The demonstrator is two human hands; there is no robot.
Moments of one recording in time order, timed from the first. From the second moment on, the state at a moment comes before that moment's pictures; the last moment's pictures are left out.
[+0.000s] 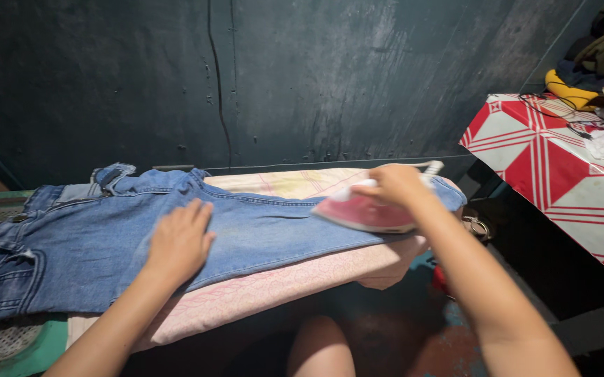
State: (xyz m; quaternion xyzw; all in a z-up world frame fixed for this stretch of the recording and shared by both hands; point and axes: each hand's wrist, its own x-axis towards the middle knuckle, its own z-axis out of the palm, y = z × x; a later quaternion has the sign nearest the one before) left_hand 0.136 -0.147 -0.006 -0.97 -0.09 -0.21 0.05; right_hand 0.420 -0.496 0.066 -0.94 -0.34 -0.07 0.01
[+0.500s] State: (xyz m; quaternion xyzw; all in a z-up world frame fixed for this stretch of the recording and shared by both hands) left_hand 0.102 -0.088 0.038 -0.93 -0.35 -0.09 -0.05; right_hand 0.348 -0.398 0.058 -0.84 -0.53 -0.11 0.07
